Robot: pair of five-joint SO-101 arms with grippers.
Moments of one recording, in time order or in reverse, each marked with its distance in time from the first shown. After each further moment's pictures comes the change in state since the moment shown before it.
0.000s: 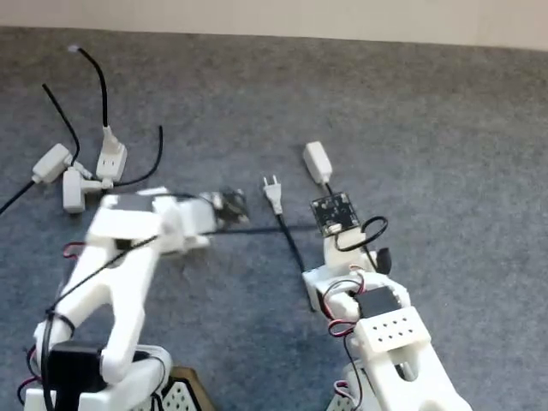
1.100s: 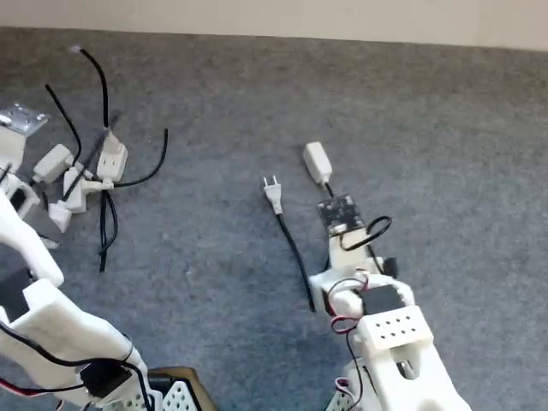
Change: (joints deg) left arm -42.5 34.5 -60.5 32.2 14.7; right arm 2.4 -0.1 -0.7 4.8 0.0
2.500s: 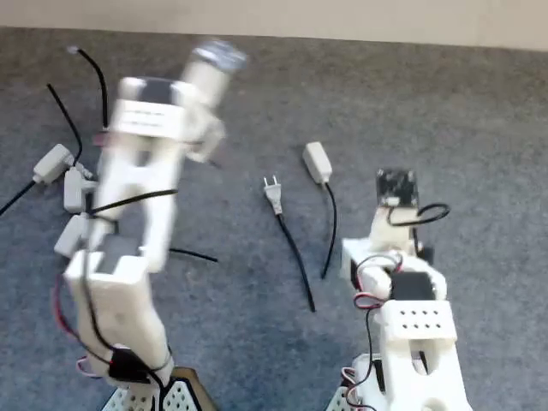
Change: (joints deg) left arm 44.0 7.6 -13.4 -5.5 35.7; right arm 12.7 0.0 -10.8 3.6 -5.7
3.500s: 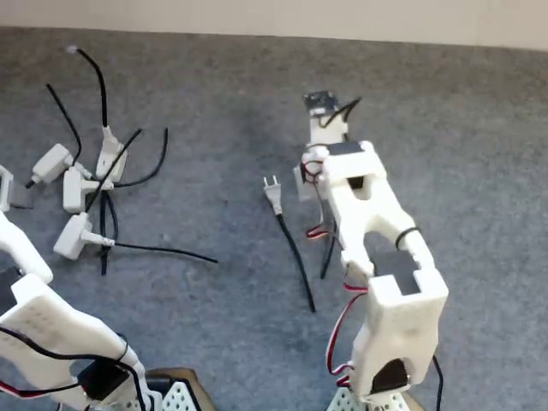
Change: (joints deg) left arm -47.5 -3.3 13.3 -14.2 -17.8; right arm -9.5 76.0 -62.7 1.3 2.9
